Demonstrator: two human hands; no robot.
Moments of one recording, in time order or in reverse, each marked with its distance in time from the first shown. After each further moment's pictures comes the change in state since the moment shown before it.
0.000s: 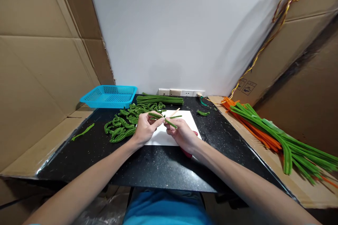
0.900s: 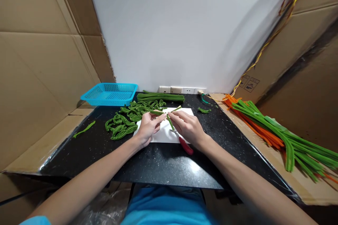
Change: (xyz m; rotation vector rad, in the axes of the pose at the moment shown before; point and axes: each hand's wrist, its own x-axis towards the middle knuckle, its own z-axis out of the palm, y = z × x) left_hand -0.002 -0.004 0.010 -0.282 0.006 -0.167; right_hand 0.000 -0.009 -0.041 -1.561 0.023 -1.210
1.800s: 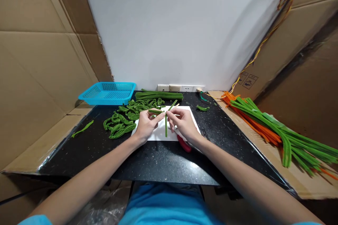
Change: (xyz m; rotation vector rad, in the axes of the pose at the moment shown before) left_hand 0.004 -0.005 -0.002 0.131 0.027 0.101; right_hand 0.016 -0.024 0.005 1.238 0.011 1.001
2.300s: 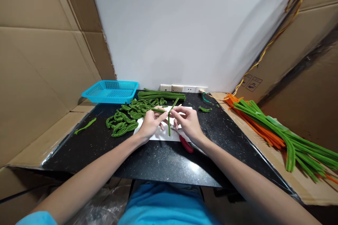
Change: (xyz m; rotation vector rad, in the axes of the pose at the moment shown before) left_hand 0.005 -0.002 -0.003 0.057 -0.175 -0.016; right_hand 0.002 0.000 -0.005 -0.078 0.087 -0.073
